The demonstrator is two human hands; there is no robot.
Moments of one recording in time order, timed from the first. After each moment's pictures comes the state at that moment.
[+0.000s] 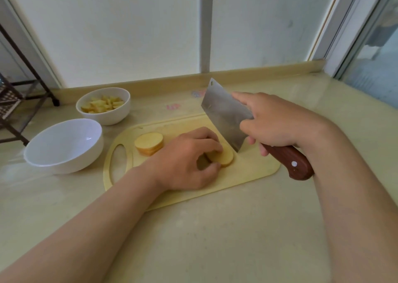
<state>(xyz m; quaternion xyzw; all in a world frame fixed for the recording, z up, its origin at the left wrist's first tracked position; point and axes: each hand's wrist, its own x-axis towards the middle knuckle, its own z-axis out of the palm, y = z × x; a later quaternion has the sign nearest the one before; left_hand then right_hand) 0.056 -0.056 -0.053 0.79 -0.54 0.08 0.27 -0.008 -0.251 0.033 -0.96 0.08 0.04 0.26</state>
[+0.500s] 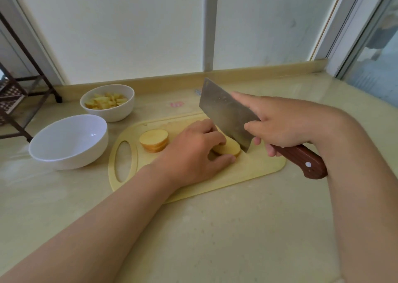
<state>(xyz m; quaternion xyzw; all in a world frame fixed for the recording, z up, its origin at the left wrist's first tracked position) 0.056 -0.063 -0.059 0.81 -0.49 0.14 0.28 -0.014 -0.251 0.038 -0.97 0.05 0.10 0.19</state>
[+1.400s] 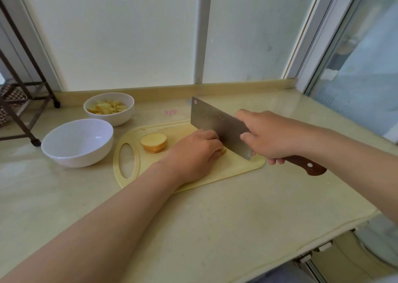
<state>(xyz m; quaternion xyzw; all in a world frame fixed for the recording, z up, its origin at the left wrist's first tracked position) 0.048 -0.066 -0.051 0.80 -0.55 0.11 0.23 -0.045 -0.232 0.048 -0.99 0.09 0.09 0.07</state>
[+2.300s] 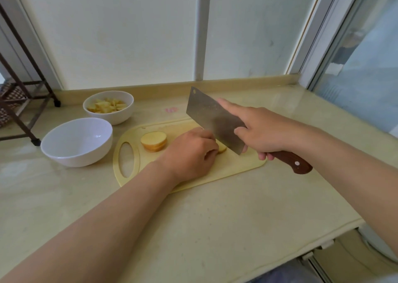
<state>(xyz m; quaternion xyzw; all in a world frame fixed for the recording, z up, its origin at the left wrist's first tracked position) 0.050 -0.063 -0.056 0.78 -0.54 0.16 0.26 -0.033 -0.231 0.038 -0.97 0.06 0.06 0.21</state>
